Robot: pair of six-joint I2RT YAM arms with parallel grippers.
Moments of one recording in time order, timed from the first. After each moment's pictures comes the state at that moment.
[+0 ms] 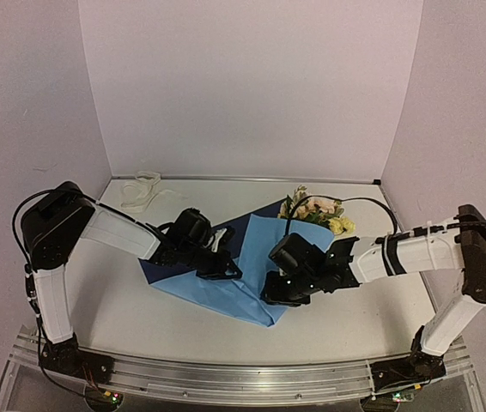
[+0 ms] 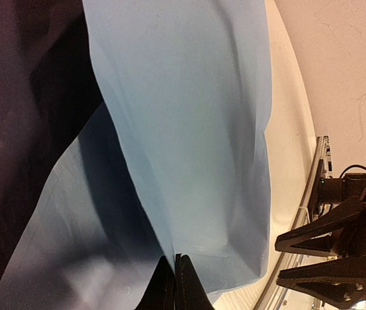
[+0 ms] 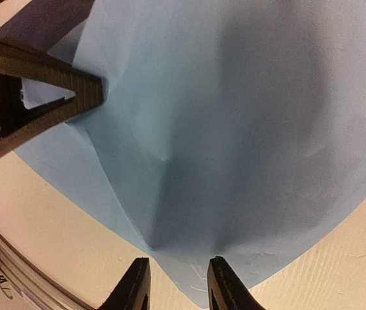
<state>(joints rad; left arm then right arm) -0.80 1.93 1.02 0.16 0.54 -0.62 1.06 1.67 0.98 -0.34 0.06 0.95</state>
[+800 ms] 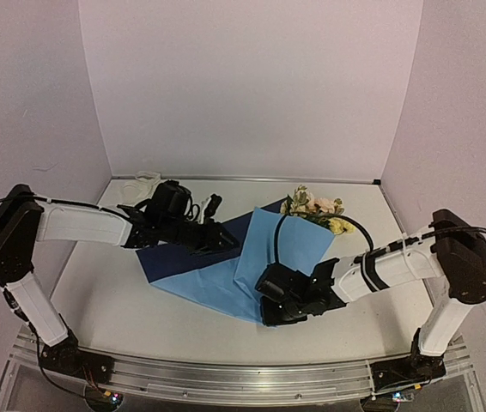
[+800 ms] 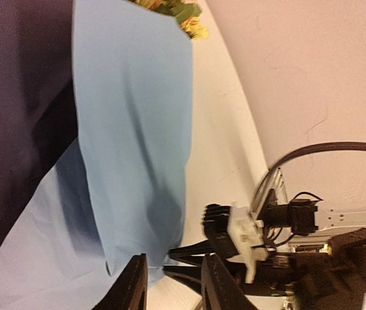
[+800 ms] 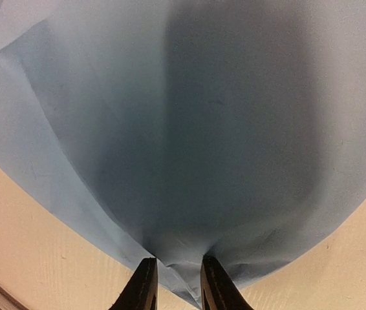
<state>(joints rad) -0.77 1.69 1.02 0.08 0.53 -0.72 1.17 1.77 0.96 -0.33 0.19 0.94</state>
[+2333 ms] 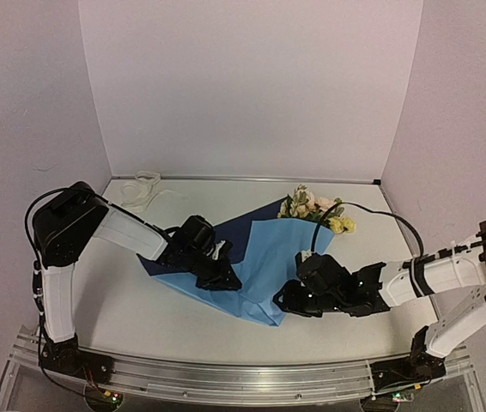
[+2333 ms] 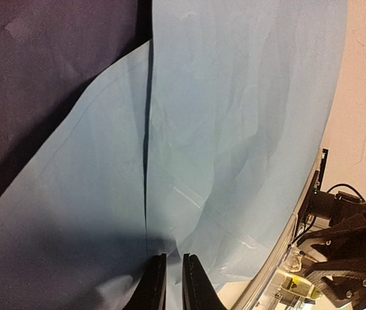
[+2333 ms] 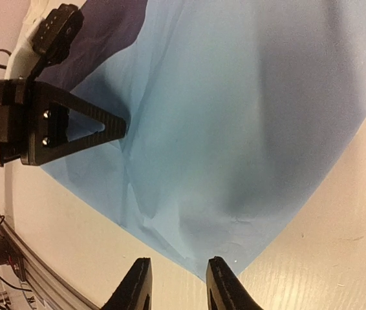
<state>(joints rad) -0.80 2.01 1.06 0.07 0.60 -0.81 1.10 1.48 0.66 -0.02 0.16 1.09</state>
